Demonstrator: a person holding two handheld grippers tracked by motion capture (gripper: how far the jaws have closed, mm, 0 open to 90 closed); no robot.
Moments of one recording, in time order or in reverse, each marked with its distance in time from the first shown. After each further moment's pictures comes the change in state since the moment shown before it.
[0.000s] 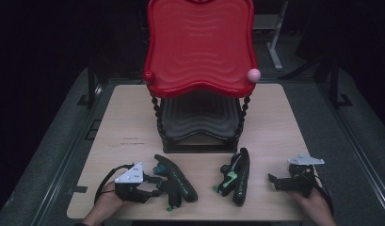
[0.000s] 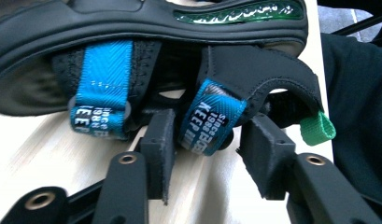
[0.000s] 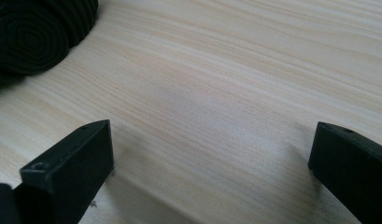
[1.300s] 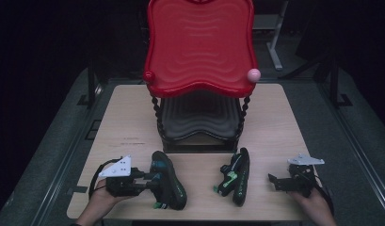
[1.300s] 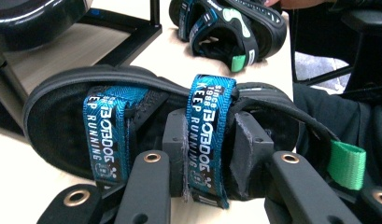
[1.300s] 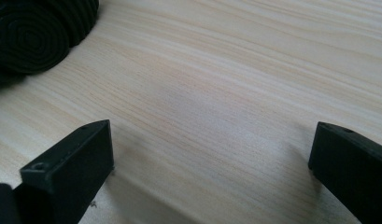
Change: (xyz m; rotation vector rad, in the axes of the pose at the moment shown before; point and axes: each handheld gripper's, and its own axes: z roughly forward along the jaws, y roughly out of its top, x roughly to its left) left arm 0.004 0.015 -0.028 -0.161 -0.023 -0.066; right arm 0.000 0.000 0.000 0.000 0.001 -0.001
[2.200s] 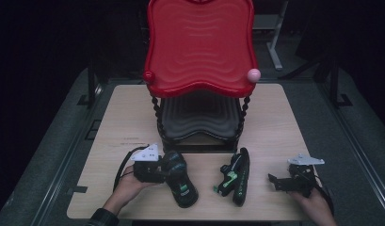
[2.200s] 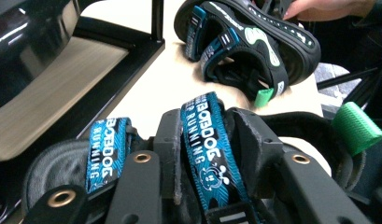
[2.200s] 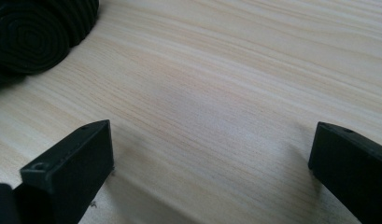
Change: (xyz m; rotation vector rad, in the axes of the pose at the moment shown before) left arm 0.020 0.029 0.065 0.003 -0.018 -0.018; right arm 0.000 0.000 0.000 0.000 0.000 0.000
